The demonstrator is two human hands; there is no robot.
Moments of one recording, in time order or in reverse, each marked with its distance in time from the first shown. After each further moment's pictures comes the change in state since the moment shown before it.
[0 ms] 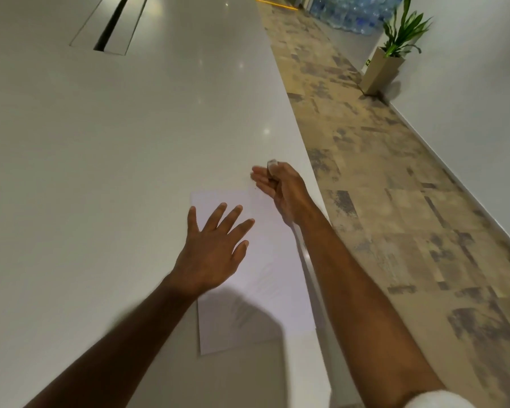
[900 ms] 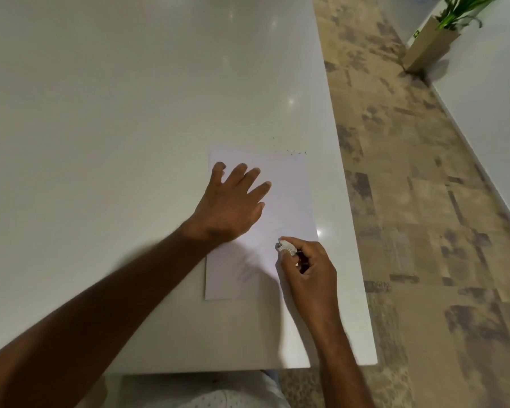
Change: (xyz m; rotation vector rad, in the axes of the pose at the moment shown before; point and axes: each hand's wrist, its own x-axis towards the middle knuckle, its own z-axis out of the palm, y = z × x) left_hand 0.000 0.010 -0.008 0.125 0.077 0.045; right_hand -0.207 0.096 -0.016 -0.666 0.243 -0.151
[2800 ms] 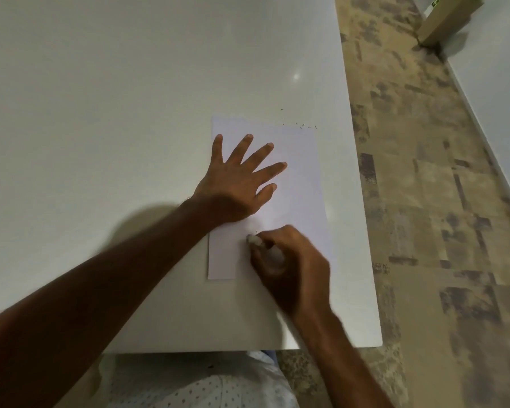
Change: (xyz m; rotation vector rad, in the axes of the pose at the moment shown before) left_hand -0.001 -0.001 0.017 -0.182 -0.049 -0.037; right_hand -0.016 -0.009 0.023 -0.367 -0.061 -0.288
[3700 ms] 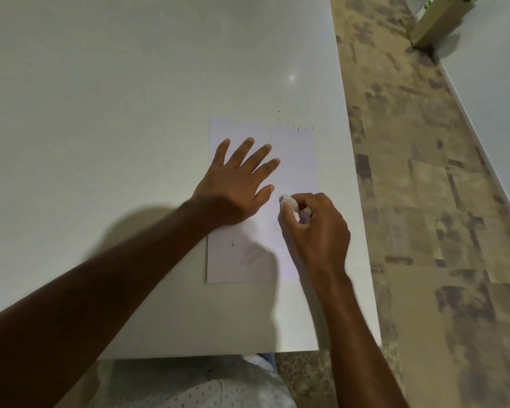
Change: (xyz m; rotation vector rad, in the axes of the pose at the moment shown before) left_hand 0.004 -0.002 0.002 0.026 -0.010 0.044; right_hand 0.055 0.004 -0.019 -0.077 0.183 0.145
